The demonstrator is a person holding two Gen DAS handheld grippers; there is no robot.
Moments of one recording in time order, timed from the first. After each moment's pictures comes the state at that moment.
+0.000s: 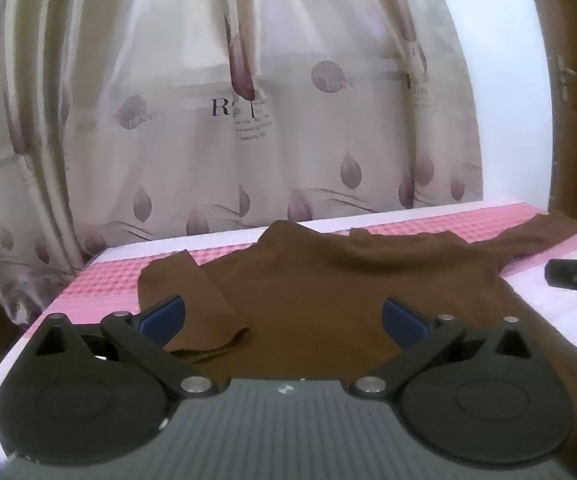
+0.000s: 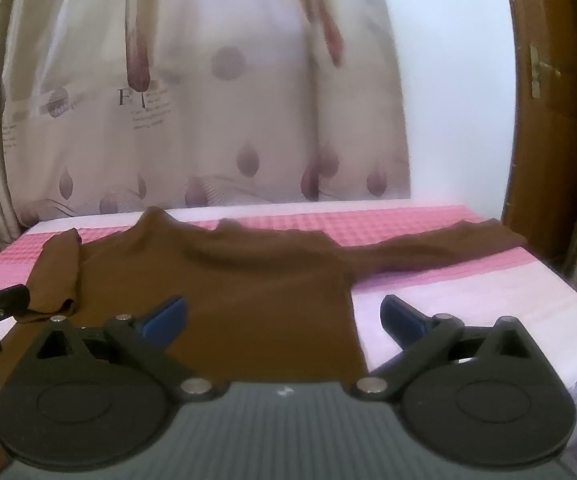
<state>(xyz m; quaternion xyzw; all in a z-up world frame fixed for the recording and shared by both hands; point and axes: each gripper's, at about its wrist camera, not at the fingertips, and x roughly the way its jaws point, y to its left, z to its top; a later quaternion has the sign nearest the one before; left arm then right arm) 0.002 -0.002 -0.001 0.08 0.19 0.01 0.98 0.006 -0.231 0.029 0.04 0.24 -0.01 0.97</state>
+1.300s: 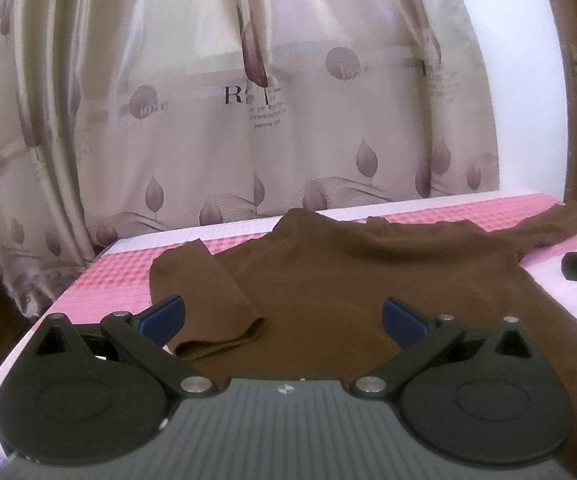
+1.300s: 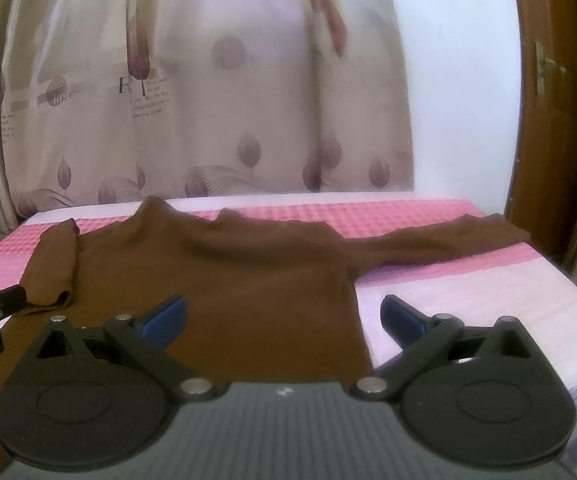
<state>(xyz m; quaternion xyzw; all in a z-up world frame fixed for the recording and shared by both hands) 0.011 0.004 -0.009 0.08 0.19 0.02 0.98 0.013 -0.229 0.020 0.03 0.25 -0.01 0.97</state>
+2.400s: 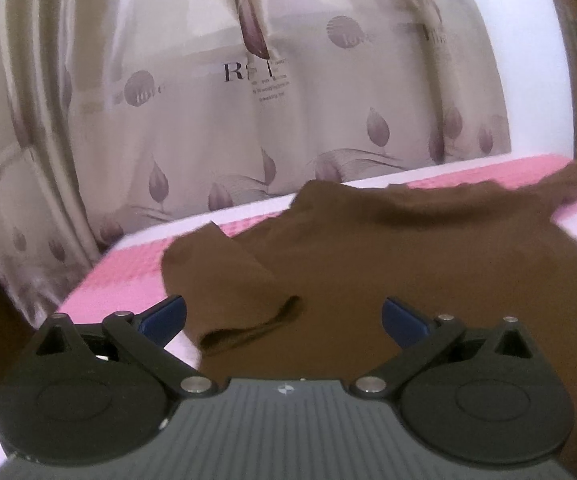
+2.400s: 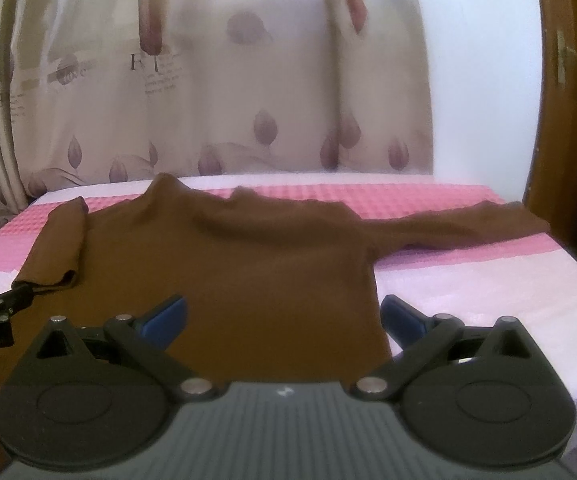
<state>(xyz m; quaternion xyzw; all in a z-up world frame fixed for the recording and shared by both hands) 0.039 0.037 -0.045 0.14 0.20 0.02 0.97 0.028 -0.225 0.008 0.03 0.28 0.01 0.96</state>
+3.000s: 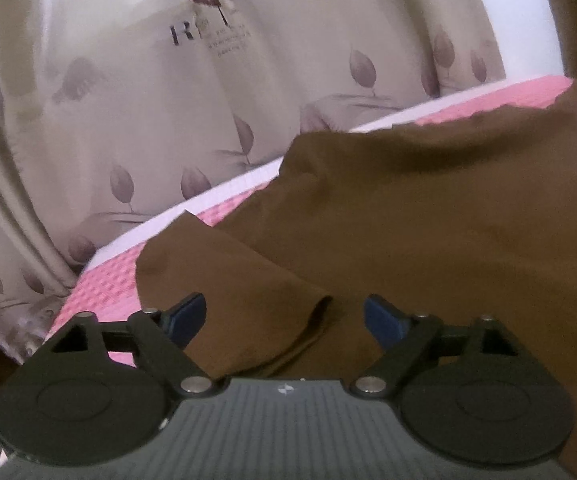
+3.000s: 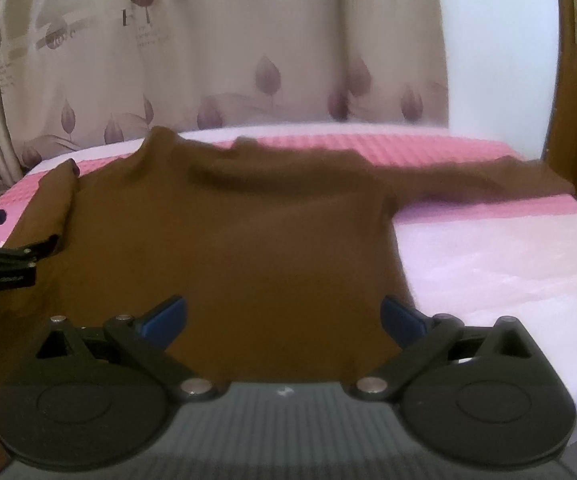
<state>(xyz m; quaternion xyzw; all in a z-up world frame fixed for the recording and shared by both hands) 0.143 0.056 -0.090 0.22 0.26 -0.02 0.94 0.058 -0.224 -0.031 0.04 0.34 0.03 0.94</state>
